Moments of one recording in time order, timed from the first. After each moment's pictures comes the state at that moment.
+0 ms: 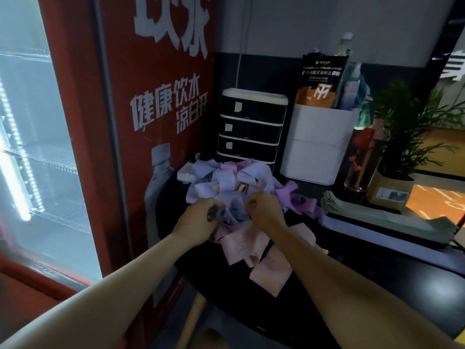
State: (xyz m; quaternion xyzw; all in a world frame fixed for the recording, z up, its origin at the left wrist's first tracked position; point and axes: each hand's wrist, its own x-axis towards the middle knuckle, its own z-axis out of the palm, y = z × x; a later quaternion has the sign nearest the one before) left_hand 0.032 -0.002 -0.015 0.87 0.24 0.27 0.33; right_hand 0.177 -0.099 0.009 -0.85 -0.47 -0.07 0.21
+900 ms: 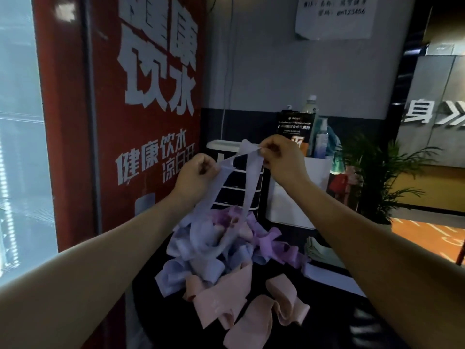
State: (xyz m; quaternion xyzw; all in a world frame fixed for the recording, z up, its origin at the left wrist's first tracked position) left_hand 0.083 -0.010 0.153 0.77 0.09 0.48 0.40; right_hand 0.222 -0.132 0.197 -0.64 -0.49 -0.14 0.57
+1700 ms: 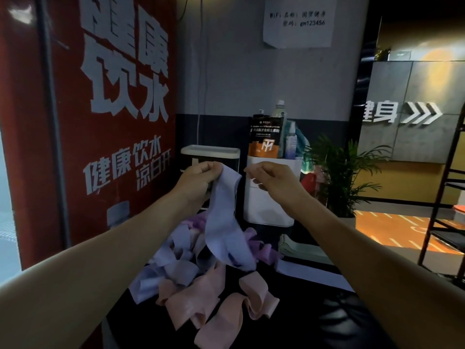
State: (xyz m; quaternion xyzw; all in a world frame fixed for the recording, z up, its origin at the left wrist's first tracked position) left_hand 0.116 -0.070 0.169 0.68 0.07 0.35 0.64; right_hand 0.224 -0.208 0.178 -0.67 -0.49 0.00 0.56
